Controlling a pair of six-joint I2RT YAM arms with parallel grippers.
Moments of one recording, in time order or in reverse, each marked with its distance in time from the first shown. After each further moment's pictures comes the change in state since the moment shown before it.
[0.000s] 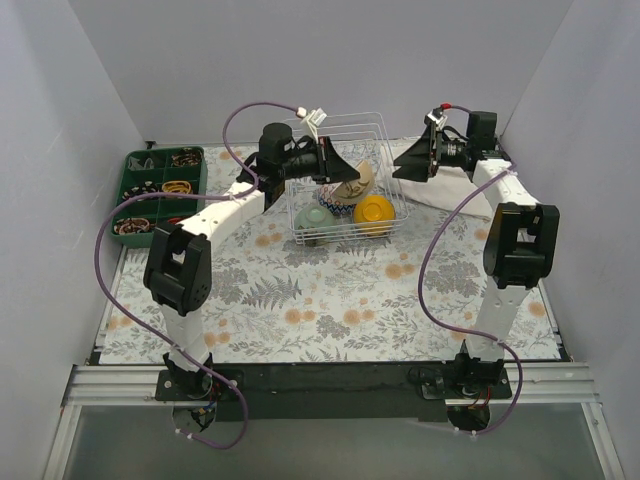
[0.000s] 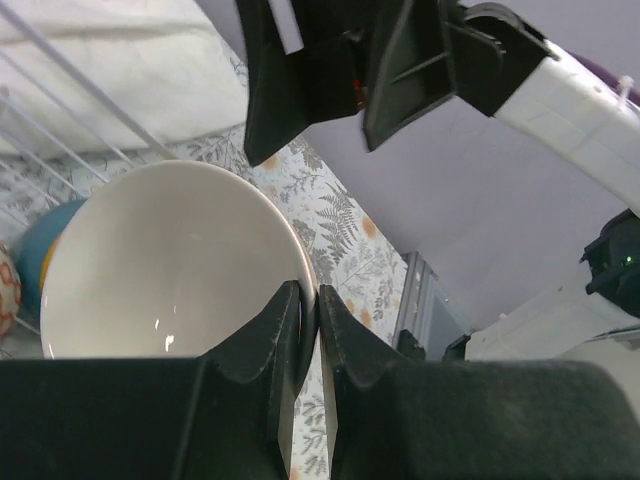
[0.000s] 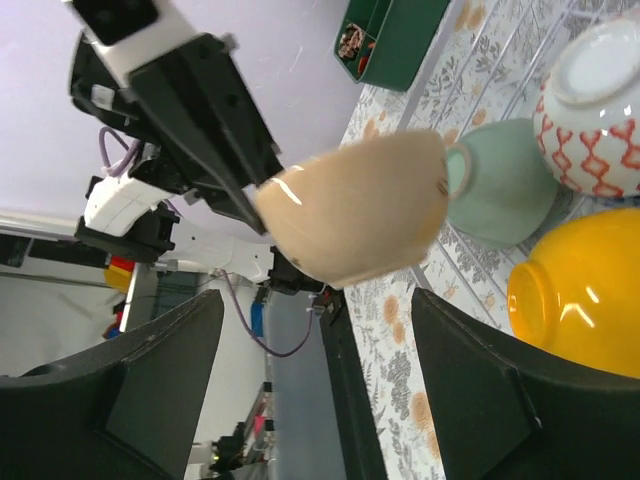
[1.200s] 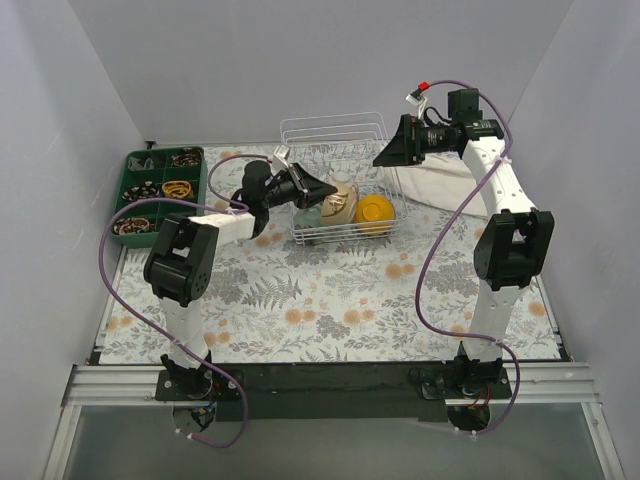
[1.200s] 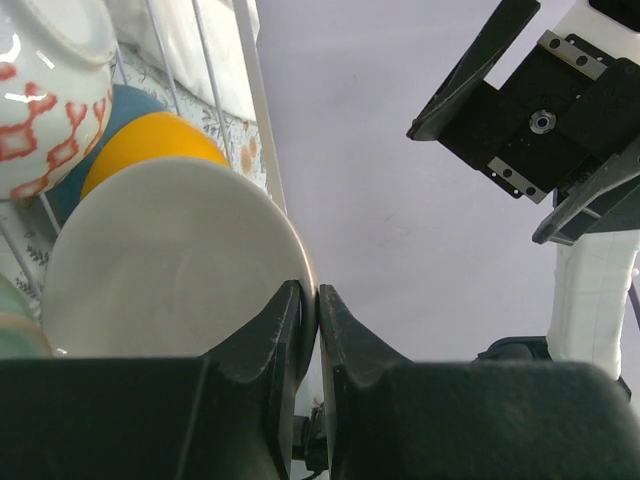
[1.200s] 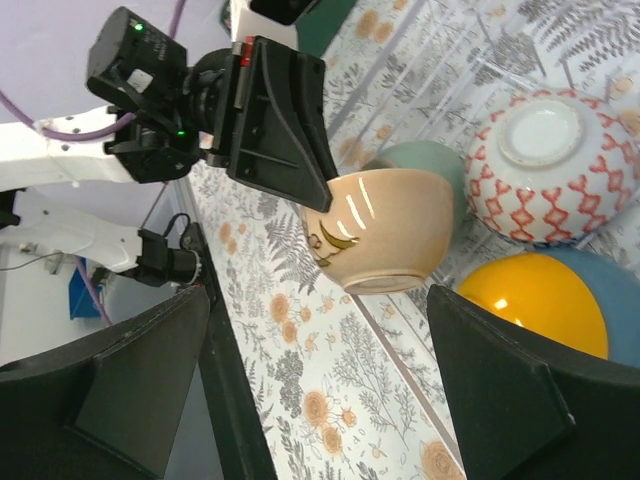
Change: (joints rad) left arm 0.111 0.067 -0.378 0.483 -0.054 -0.626; right arm 0.118 -0.008 0.328 -0.568 0.273 -0.586
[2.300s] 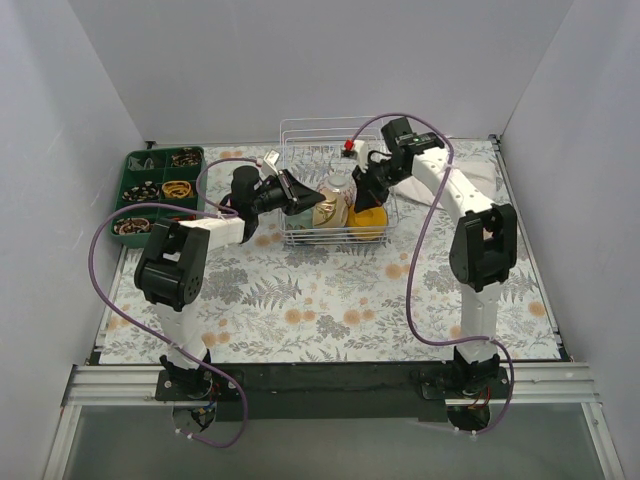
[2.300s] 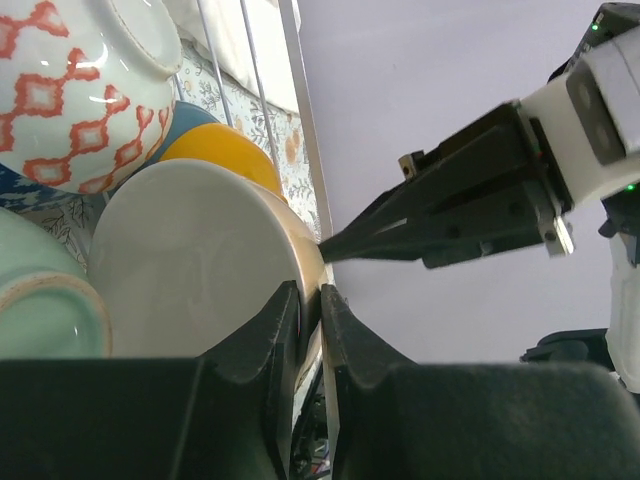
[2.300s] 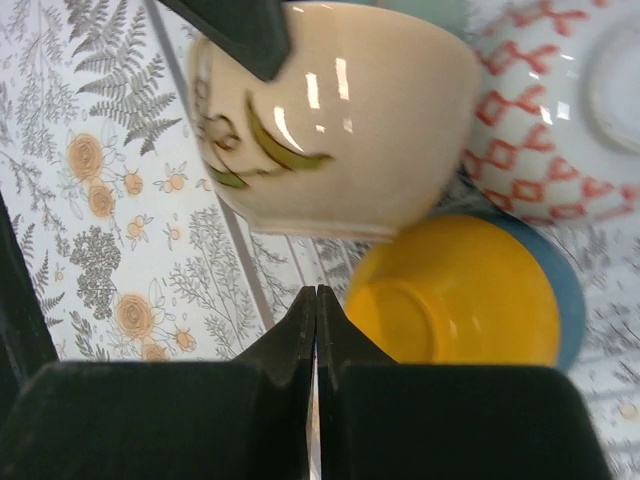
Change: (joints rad) left arm 0.056 -0.057 -0.101 -0.036 0.037 0.137; right arm 0.256 0.053 -0.051 -0.281 0.426 -0.688
